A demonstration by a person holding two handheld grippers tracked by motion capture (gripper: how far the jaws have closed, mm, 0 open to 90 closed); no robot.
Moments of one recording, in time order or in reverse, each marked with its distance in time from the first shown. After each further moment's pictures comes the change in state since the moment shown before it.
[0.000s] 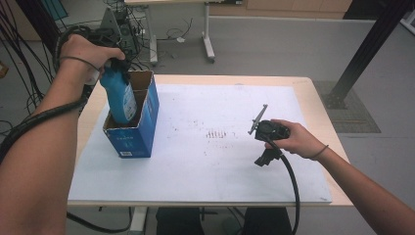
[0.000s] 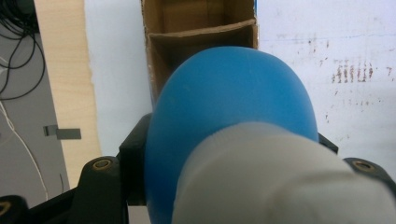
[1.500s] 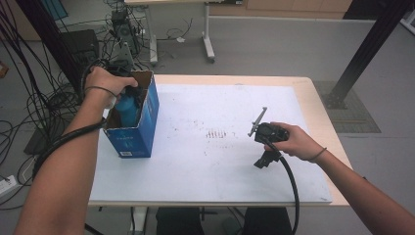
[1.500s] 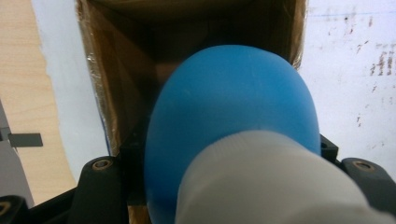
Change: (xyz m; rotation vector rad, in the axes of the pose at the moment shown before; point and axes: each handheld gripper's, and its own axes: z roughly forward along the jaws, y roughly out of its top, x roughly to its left) left arm -0.002 0.003 0.088 0.073 -0.013 -0.017; right arm -0.001 -0.003 0.011 0.007 0.015 0.014
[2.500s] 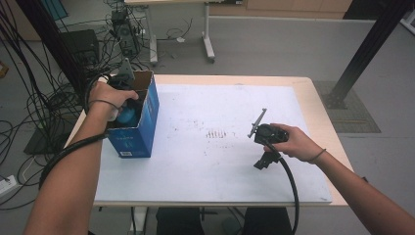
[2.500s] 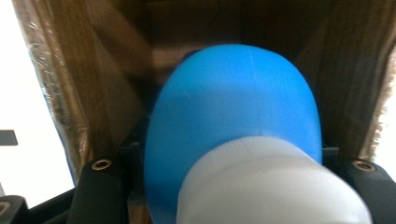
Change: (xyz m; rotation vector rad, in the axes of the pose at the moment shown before) left arm 0.011 -0.004 0.039 0.050 -0.012 -0.017; right arm 0.001 -0.001 0.003 0.005 0.006 0.004
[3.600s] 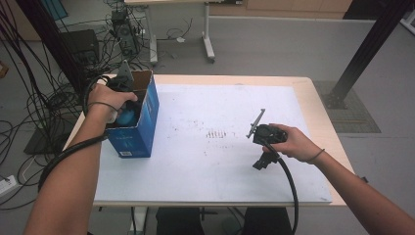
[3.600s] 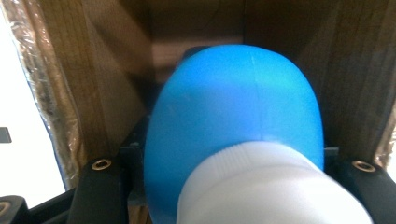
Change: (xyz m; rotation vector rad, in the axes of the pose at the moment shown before) left arm 0.004 -0.003 0.002 0.003 -0.011 -0.008; right arm 0.002 0.003 0.001 0.000 0.000 -0.006
